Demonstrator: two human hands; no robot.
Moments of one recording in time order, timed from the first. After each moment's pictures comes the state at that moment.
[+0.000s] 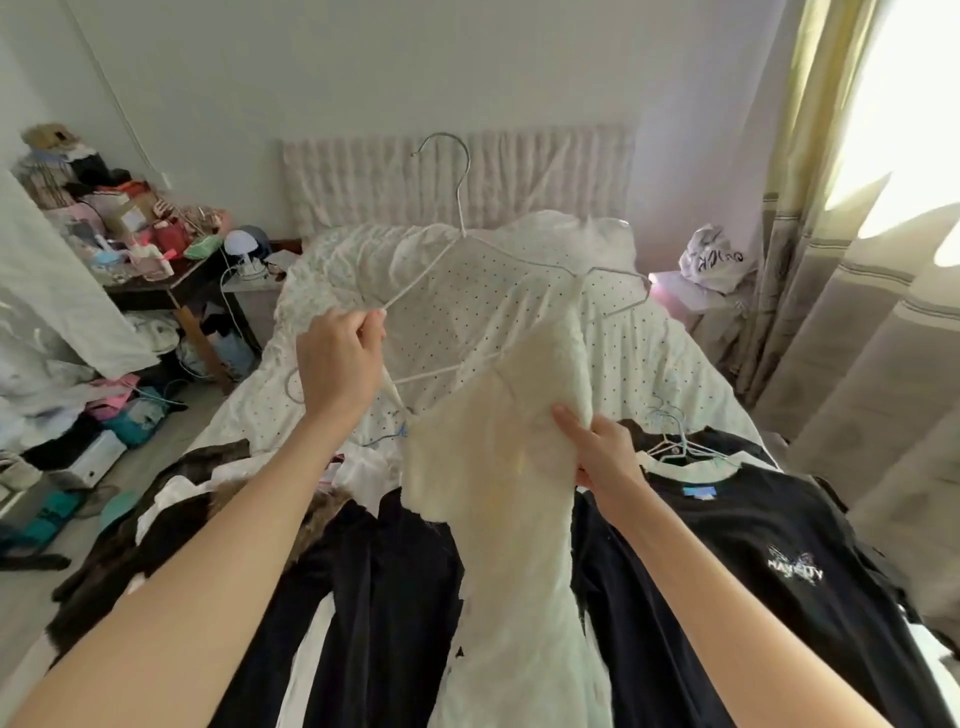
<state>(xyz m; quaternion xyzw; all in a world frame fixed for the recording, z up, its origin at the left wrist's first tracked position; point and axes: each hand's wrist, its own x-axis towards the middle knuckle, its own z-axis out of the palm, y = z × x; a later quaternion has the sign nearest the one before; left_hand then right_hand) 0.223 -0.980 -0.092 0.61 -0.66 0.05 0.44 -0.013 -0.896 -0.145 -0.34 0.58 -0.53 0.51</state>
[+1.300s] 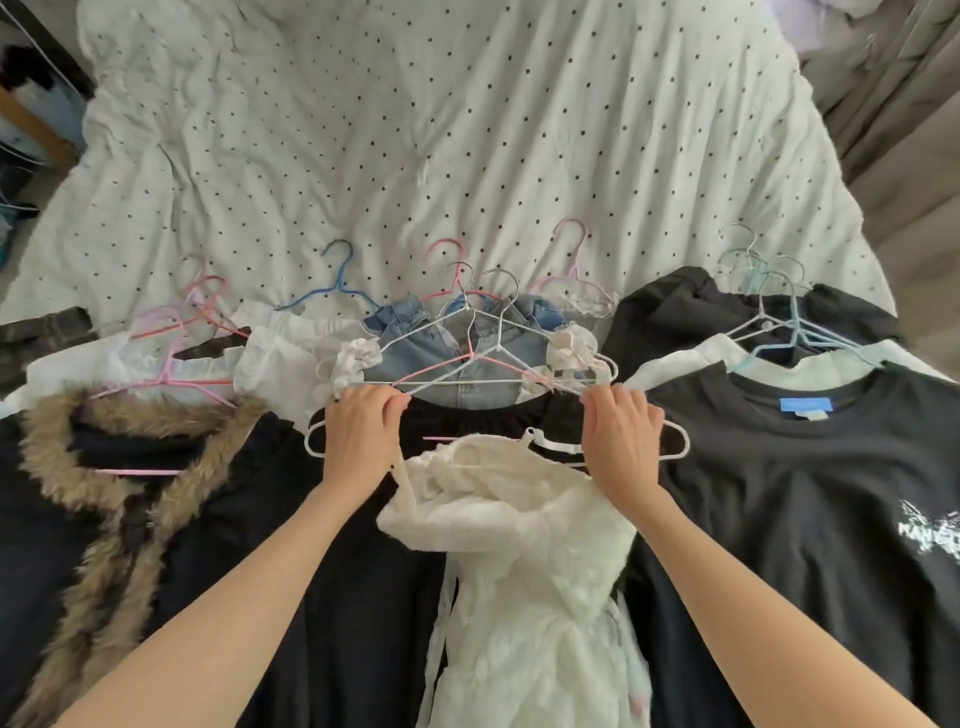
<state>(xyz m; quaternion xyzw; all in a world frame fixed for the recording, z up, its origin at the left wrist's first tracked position) 0.211 -1.097 -0.434 0.67 -0.70 -0.20 0.16 -0.042 -1.056 -0.435 -0.61 0.78 -0.11 0.07</state>
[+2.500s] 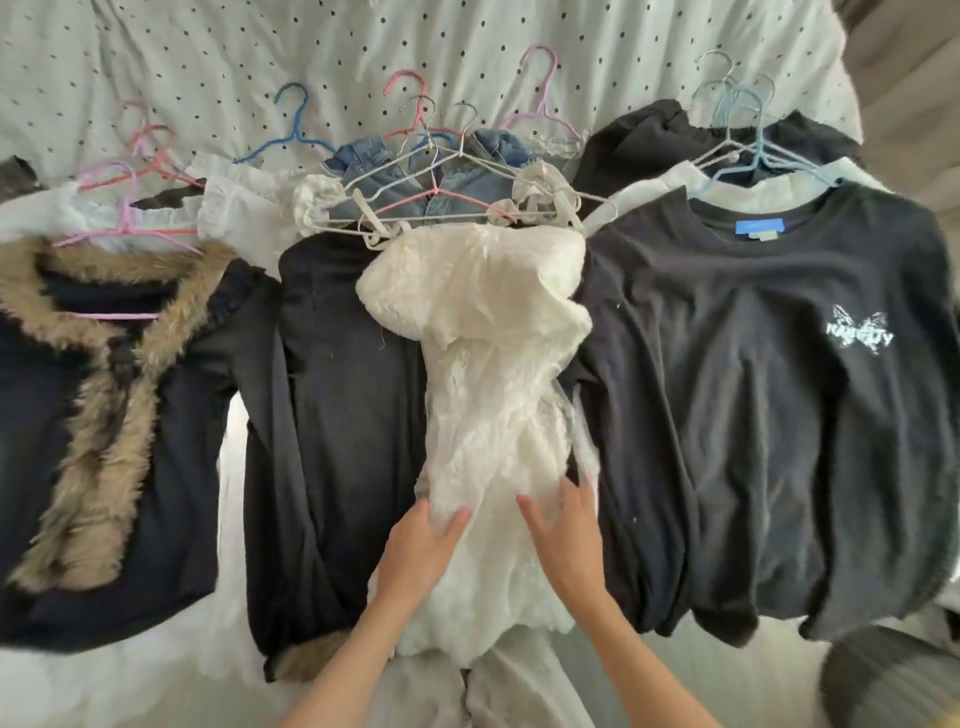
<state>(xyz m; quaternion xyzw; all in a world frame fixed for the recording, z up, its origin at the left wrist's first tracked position) 0.179 -0.796 -0.455 0.72 -0.47 -0.52 -0.01 0.017 -0.774 -0.436 -0.32 0.83 -0.13 0.44</state>
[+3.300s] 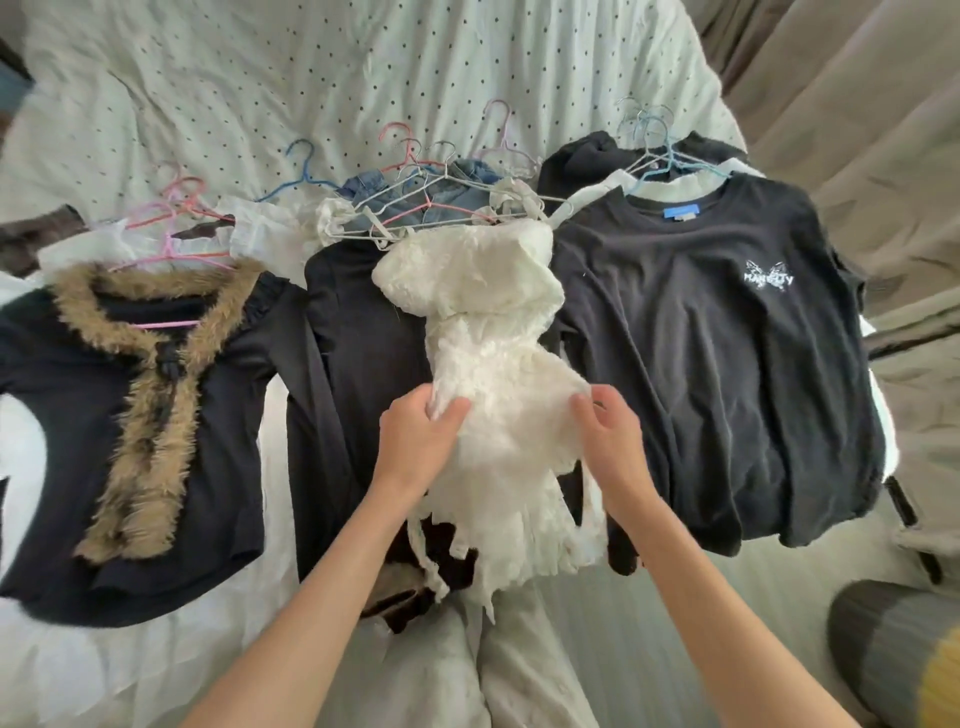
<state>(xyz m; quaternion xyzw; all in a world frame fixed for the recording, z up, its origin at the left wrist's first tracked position) 0.202 -0.814 -0.320 0.63 -0.58 -0.47 0.20 0.034 -0.757 -0.326 -0.28 0.78 -0.38 0.40</state>
